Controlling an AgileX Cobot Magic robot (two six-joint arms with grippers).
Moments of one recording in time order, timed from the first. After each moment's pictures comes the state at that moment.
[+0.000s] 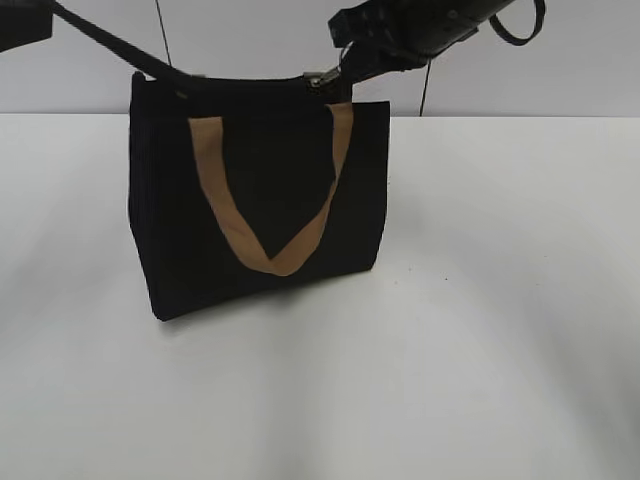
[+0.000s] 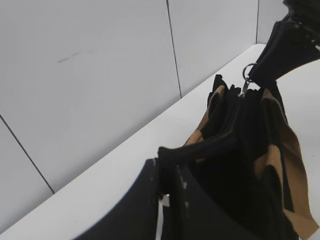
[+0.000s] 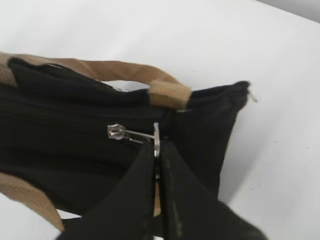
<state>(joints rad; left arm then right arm) 0.12 1.29 -0.84 1.56 -0.86 -1.06 0.39 1.87 -1.56 0.49 0.65 -0.39</state>
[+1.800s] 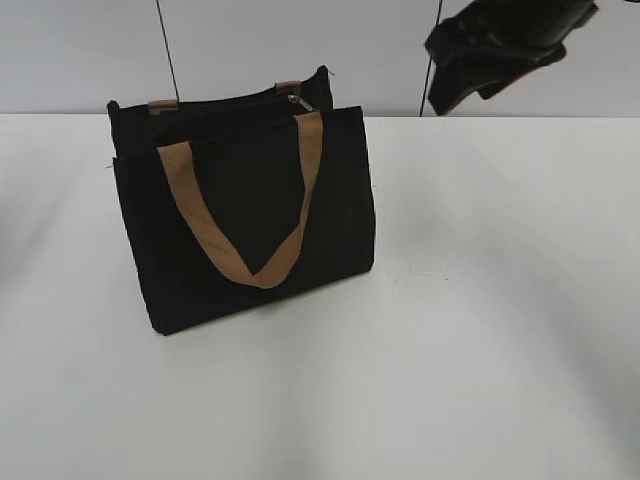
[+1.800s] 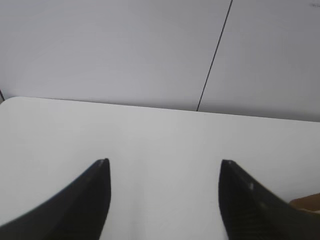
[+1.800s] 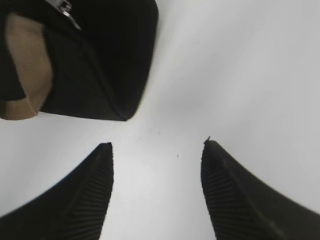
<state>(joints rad) 0.13 1.33 -0.84 1.65 -0.22 -1.69 0.37 1.74 -1.56 0.13 0.98 -0.24</state>
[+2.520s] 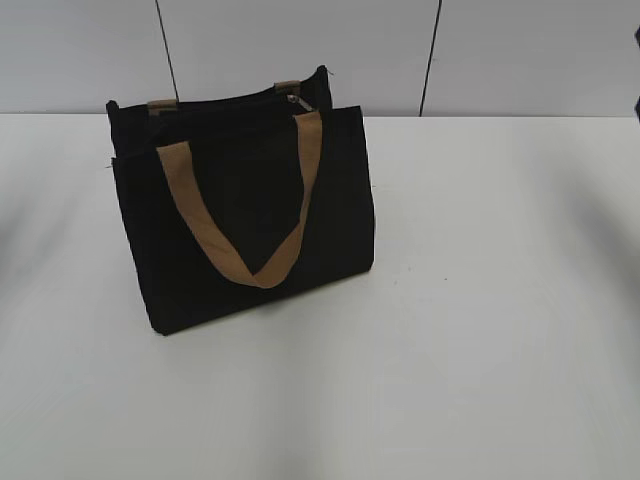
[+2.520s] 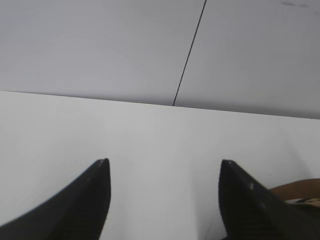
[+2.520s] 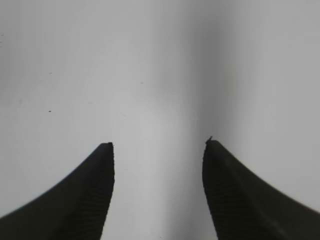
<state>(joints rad) 0.13 1.33 -0.84 1.65 -0.31 -1.72 -0.05 1.73 -1.56 0.12 1.21 -0.10</state>
